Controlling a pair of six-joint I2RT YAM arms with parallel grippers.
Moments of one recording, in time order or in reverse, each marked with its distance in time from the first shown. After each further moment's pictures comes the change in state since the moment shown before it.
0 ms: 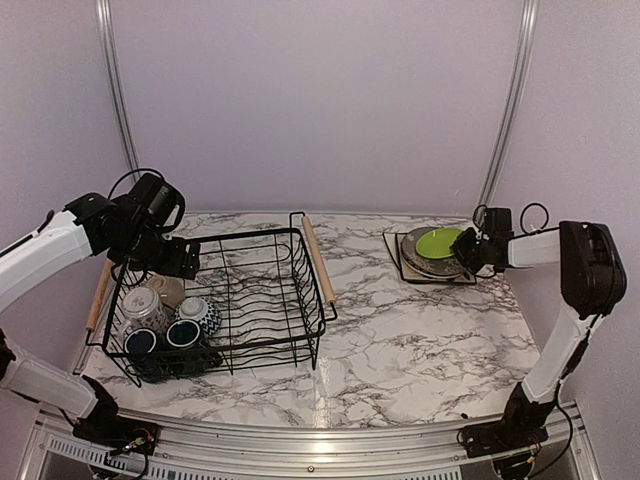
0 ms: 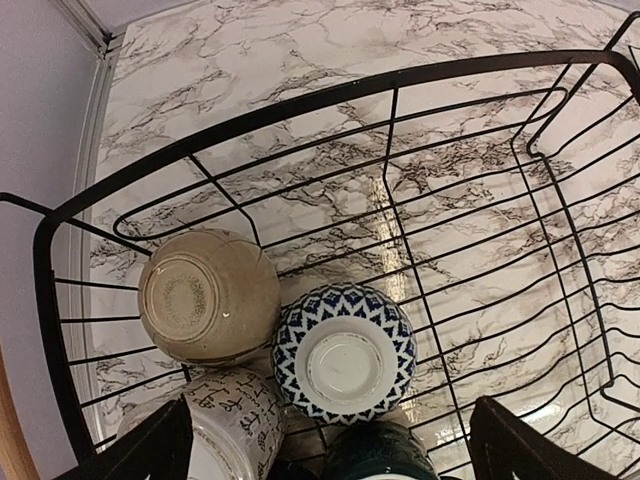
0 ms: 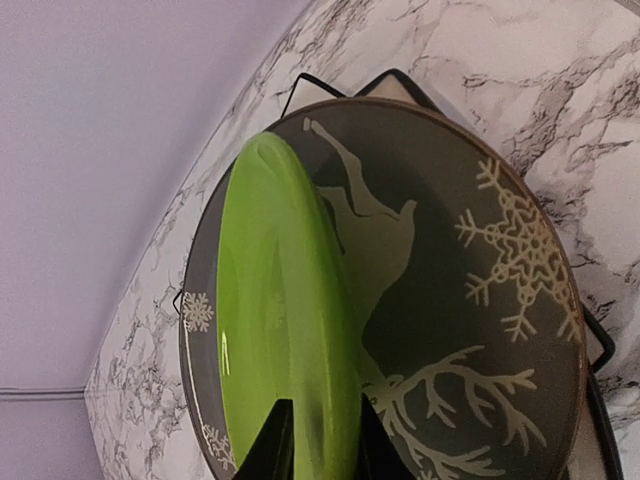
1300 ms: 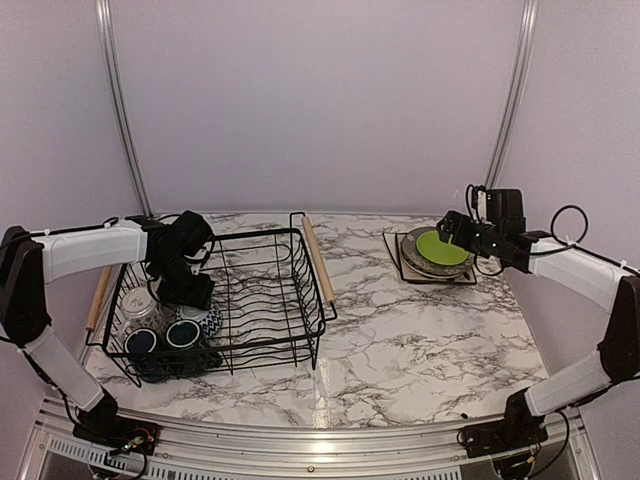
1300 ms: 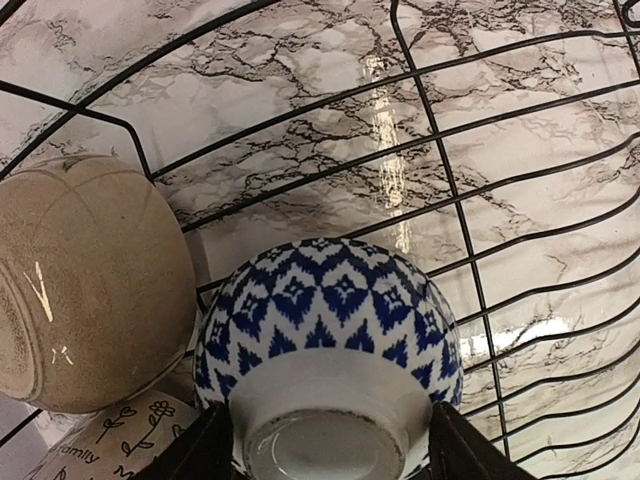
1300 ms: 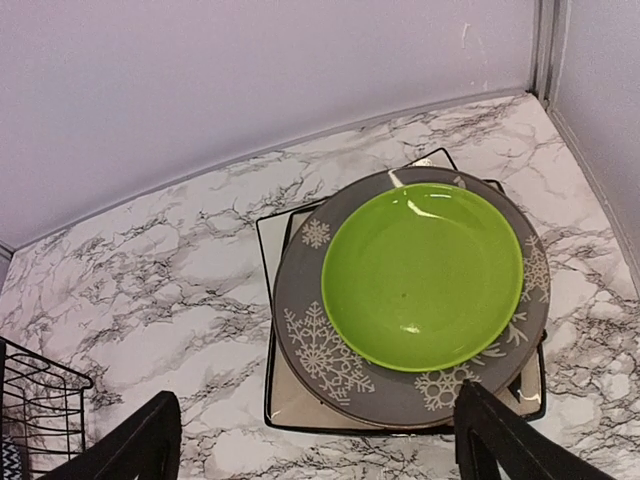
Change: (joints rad) left arm 0.063 0.321 -0.100 0.107 0.173 0.038; right arm 0.214 -0.440 -0.067 -0.253 0.212 -0.471
